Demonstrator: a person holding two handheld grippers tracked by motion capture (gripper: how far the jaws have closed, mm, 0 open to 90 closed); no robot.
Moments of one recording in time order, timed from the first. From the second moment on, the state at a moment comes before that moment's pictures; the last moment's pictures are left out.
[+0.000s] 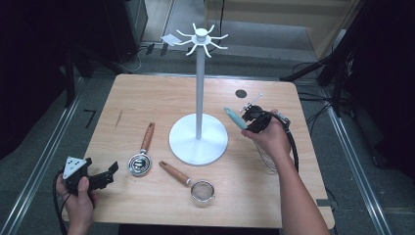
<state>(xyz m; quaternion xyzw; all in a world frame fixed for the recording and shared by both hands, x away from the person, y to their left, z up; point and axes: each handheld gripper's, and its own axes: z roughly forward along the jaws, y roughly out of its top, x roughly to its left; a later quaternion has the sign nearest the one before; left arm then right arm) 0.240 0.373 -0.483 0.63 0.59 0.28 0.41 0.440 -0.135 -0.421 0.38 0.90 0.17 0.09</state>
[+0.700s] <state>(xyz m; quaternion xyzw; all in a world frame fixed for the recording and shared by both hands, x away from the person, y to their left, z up) 0.240 0.373 -0.483 0.63 0.59 0.29 0.41 0.395 -0.152 -0.379 0.37 0.83 0.39 0.13</state>
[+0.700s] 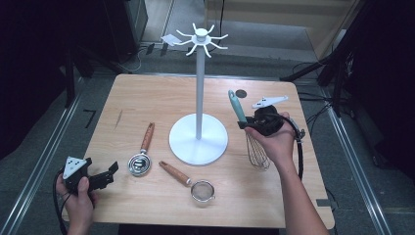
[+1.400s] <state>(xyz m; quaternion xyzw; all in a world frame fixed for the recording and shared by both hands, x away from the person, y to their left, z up) 0.240 0.373 -0.483 0.63 0.59 0.29 0.41 0.357 -0.133 -0.363 0.32 0.77 0.53 0.14</state>
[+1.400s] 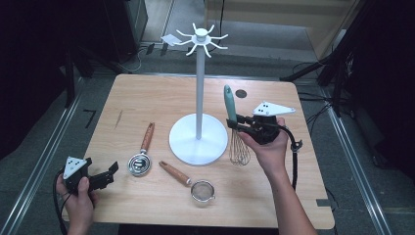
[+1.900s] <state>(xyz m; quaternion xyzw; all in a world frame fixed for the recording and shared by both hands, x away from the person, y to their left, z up) 0.240 0.373 -0.483 0.63 0.59 0.29 0.41 0.343 -0.119 -0.342 0.29 0.74 0.59 0.15</state>
